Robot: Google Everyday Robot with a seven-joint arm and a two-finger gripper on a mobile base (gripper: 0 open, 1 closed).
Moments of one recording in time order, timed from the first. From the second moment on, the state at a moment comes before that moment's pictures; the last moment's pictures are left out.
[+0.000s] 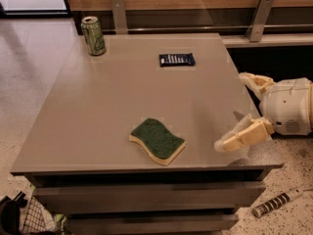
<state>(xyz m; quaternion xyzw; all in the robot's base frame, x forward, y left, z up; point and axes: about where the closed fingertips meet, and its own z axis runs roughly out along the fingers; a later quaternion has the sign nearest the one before) 0.454 -0.156 0.894 -0.50 0.72 0.18 0.45</state>
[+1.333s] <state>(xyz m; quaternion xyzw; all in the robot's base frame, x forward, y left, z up) 0.435 -0.068 0.895 -0.46 0.64 0.30 0.53</state>
